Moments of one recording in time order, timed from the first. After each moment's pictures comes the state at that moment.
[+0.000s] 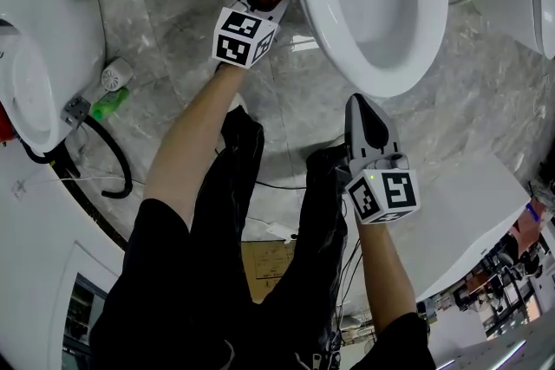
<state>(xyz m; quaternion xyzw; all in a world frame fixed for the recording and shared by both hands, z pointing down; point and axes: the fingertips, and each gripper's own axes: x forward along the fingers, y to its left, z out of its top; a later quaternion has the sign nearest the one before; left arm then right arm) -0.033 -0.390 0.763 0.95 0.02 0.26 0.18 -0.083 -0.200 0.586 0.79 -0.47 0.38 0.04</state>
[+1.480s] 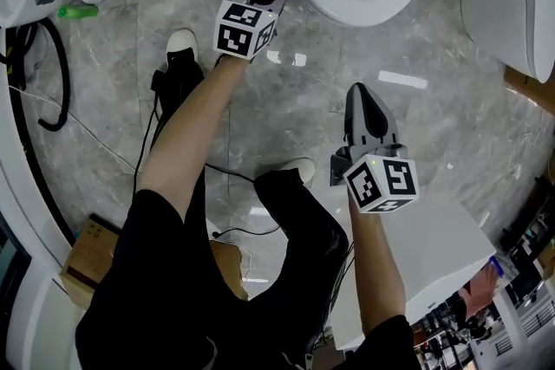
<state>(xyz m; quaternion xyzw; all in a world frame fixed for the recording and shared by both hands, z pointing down) -0.090 -0.191 0.757 0.94 -0.15 0.22 0.19 -0.076 0.025 0.601 0.75 -0.57 0.34 0.05</state>
